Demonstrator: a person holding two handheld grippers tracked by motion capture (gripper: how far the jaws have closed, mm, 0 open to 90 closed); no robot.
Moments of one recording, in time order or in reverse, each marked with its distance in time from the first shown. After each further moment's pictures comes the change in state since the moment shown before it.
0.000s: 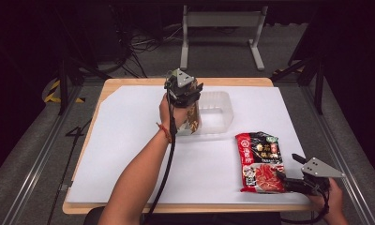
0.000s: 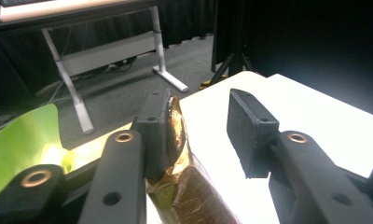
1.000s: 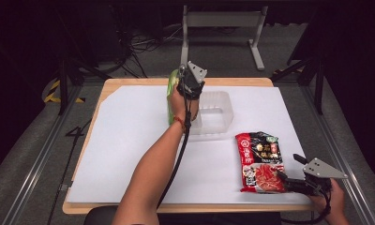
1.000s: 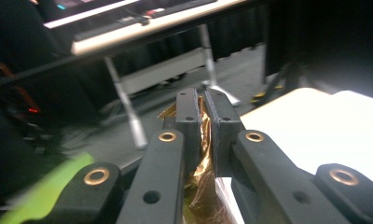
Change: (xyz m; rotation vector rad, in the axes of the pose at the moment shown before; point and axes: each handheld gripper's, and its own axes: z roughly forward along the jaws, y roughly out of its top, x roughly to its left) left arm -0.020 0.013 0.032 -0.063 0.227 0.094; right arm -0.002 -0.002 -0.003 -0.006 0.001 0.006
